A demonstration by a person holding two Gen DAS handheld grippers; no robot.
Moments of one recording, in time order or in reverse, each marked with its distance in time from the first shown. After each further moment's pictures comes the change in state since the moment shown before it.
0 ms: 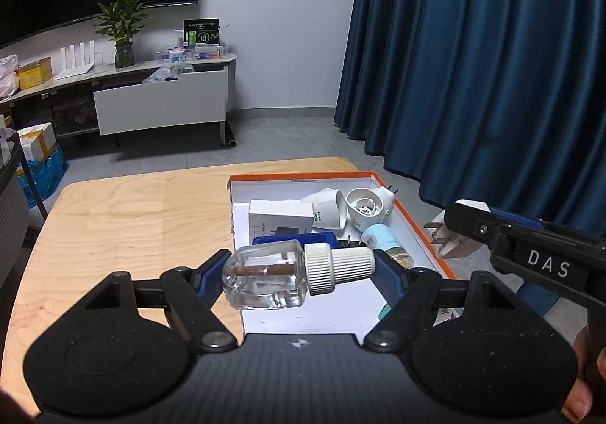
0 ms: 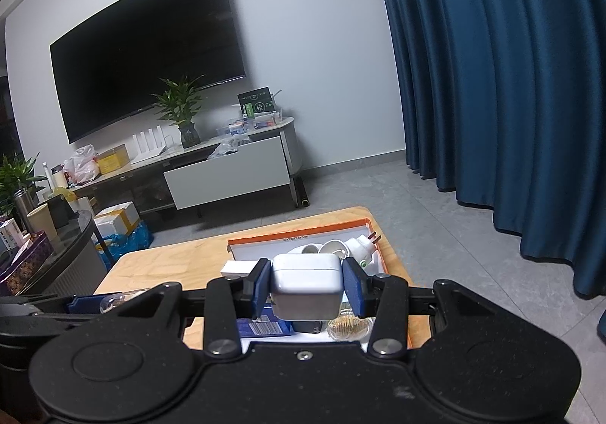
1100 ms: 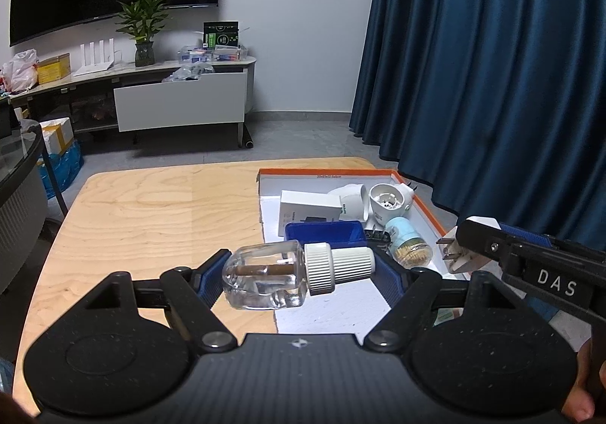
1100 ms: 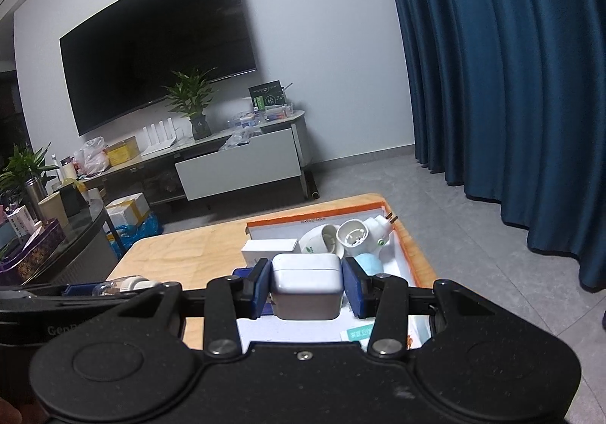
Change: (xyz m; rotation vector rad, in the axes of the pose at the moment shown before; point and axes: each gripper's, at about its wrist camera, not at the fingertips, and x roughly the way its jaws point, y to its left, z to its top) left arm -0.019 0.014 -0.011 -0.028 -0.018 0.039; right arm -0.006 0.010 -0.012 -0.011 0.014 0.023
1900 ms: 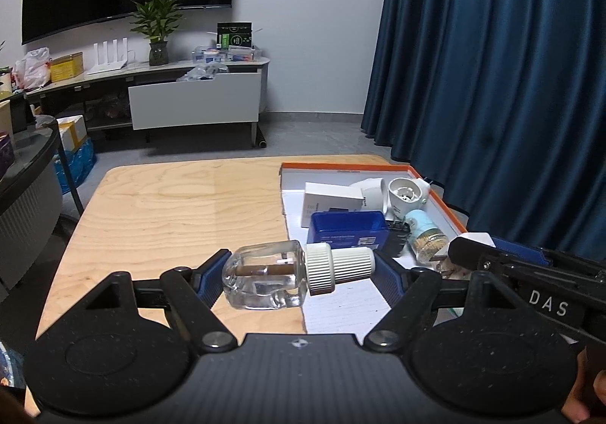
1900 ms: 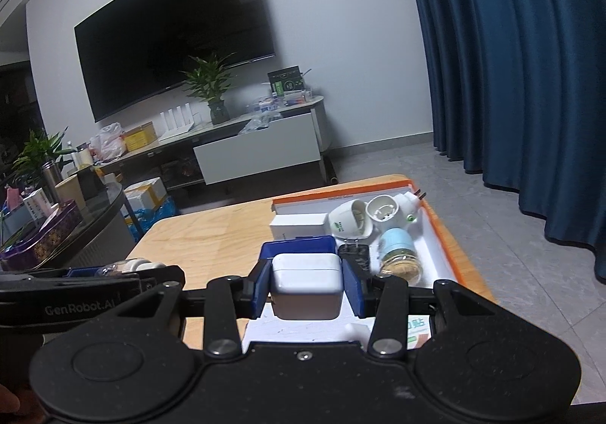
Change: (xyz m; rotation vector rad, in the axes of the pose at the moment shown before) left arm -0.010 0.010 -0.010 -0.008 -0.006 0.035; right arm 0.002 0.015 -0.018 -0.012 0.039 0.050
